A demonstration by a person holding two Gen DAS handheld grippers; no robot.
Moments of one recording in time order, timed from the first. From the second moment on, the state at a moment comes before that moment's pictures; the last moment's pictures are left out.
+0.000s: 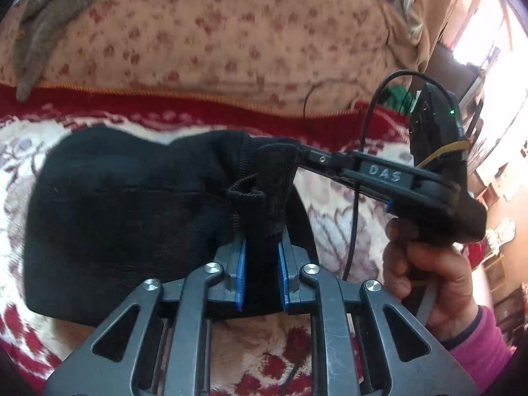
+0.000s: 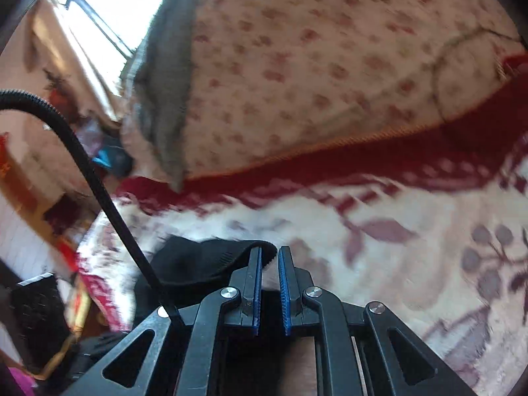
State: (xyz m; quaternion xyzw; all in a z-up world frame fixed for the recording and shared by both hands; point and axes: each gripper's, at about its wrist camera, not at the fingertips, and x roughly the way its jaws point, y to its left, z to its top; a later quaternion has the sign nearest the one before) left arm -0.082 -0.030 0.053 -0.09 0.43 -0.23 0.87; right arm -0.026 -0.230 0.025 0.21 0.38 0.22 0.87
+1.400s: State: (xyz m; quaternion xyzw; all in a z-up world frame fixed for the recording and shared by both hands) left arm -0.074 0.081 0.048 -0.10 0.40 -0.13 0.90; right arm -0.095 -0.200 0.016 0.30 0.39 0.26 0.83
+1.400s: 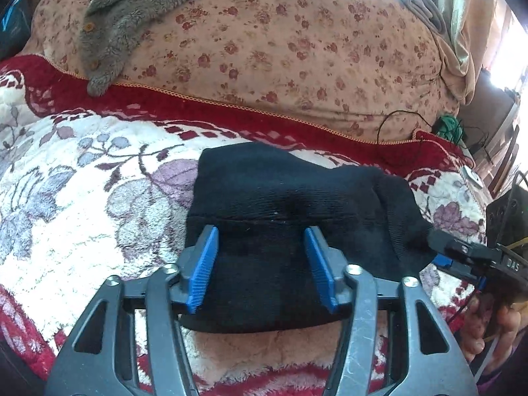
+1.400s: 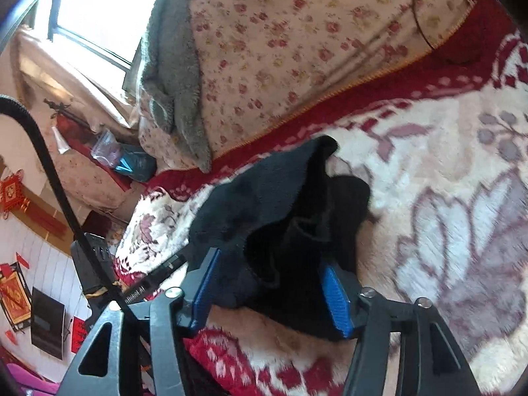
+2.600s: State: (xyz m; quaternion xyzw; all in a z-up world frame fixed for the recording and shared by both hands) left arm -0.065 0.068 0.057 -0.04 0.43 -0.09 0.90; right arm -0.115 -0.198 0.061 0.18 0.39 0.16 0.89
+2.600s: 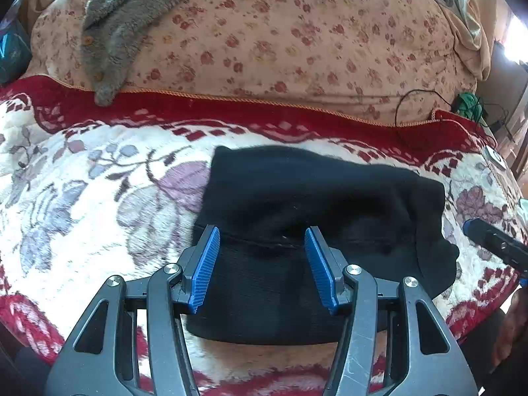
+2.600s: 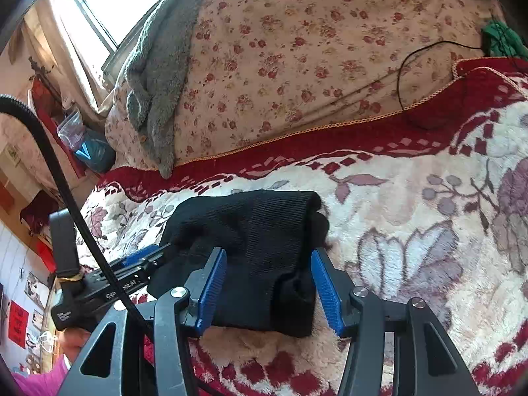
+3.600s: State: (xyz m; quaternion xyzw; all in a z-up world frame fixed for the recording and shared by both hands) left arm -0.047 0.119 0.047 -0.08 0.45 -0.06 0.89; right arm -0.091 -0.193 0.040 0.18 0.41 0.15 0.88
